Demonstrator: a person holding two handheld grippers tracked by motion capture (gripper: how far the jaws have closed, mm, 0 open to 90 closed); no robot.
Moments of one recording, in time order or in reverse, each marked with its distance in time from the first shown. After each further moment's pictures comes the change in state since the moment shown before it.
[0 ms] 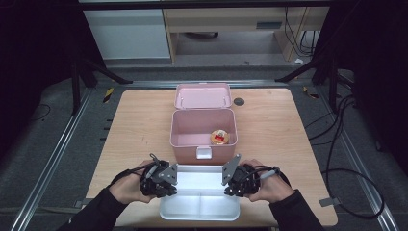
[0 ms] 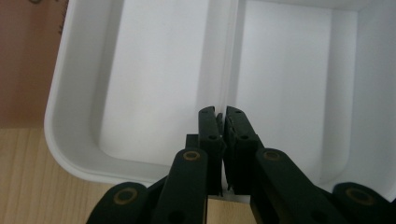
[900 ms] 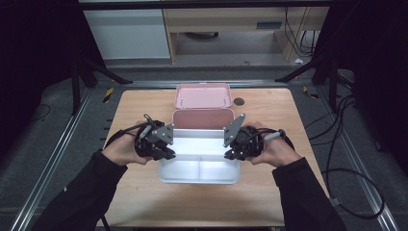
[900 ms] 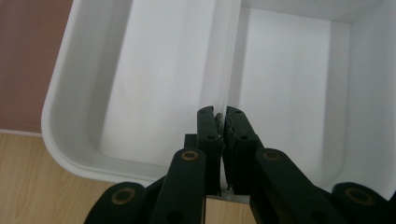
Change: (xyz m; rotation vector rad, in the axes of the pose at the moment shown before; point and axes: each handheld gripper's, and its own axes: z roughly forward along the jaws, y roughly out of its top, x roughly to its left) left arm 0.070 0.033 -0.067 -0.049 0.079 0.015; right arm -0.060 0.033 -0.069 -0.038 -0.115 -0.042
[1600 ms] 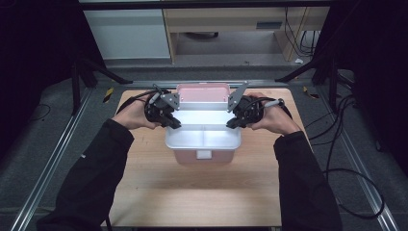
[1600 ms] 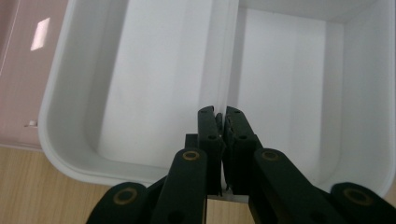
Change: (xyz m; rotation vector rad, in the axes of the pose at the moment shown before) left arm 0.092 0.018 0.006 -0.009 0.011 0.021; right arm -0.089 -0.005 -0.005 -0.034 -0.058 0.010
